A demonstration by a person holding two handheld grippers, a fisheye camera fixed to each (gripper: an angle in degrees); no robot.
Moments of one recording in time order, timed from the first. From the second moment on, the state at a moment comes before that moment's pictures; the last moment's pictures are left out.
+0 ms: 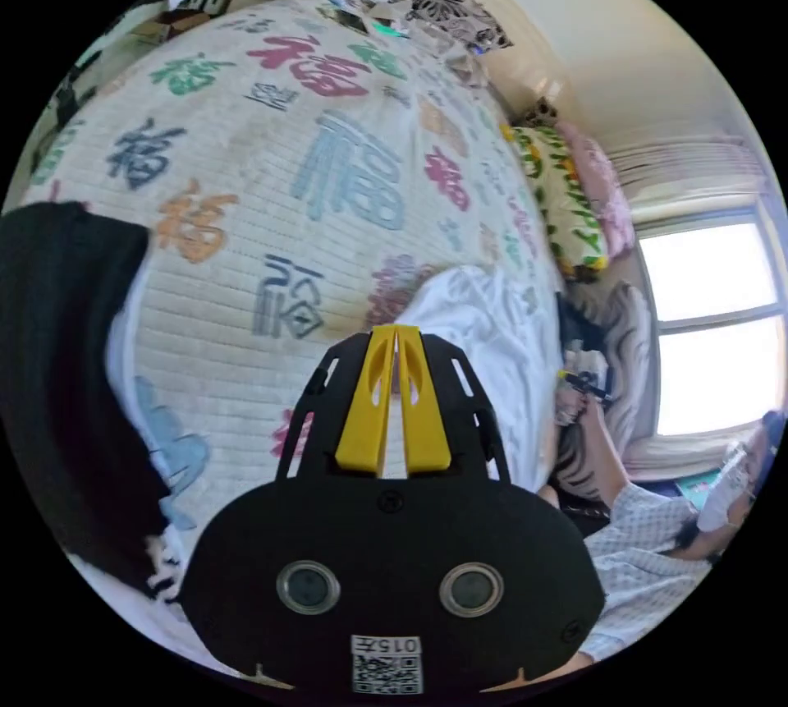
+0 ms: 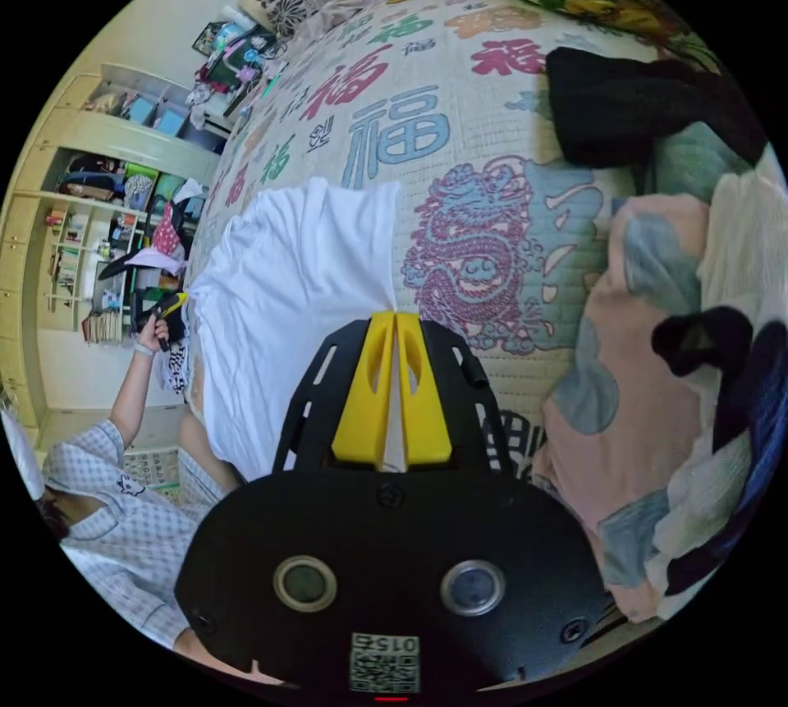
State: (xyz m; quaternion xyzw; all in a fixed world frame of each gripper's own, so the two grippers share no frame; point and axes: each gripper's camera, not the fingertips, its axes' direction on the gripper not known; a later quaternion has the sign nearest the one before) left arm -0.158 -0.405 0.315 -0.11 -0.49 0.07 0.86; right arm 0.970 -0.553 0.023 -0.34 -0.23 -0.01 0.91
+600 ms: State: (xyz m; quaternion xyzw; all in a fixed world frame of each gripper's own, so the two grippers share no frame) left arm -0.242 -0.223 0.870 -0.50 -0.38 0.37 0.68; right arm 0.976 -0.497 0.006 -0.30 -0.28 0.02 0.91
